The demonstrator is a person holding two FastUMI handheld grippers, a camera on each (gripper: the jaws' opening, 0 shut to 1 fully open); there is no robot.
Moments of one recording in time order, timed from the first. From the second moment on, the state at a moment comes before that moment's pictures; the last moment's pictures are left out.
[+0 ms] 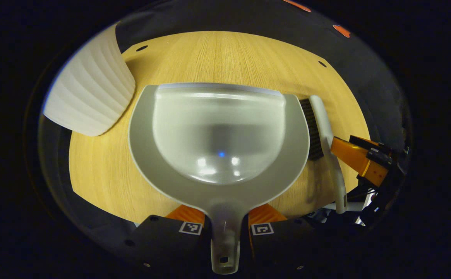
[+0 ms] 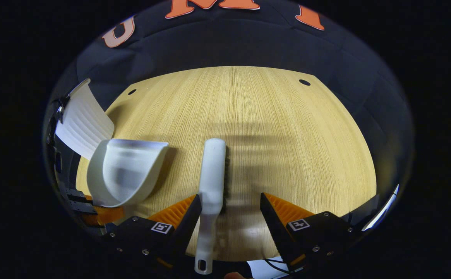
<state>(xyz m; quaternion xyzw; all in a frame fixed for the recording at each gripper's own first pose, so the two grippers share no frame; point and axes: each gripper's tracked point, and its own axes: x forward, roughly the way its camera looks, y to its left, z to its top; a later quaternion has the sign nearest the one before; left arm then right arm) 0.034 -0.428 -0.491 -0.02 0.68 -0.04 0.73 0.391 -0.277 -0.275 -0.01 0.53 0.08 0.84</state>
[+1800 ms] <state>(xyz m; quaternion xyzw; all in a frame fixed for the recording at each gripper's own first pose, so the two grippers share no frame) 0.108 -0.469 -0.348 0.00 0.44 -0.04 0.90 0.444 -0.287 -0.101 0.03 0.40 0.05 0.92</state>
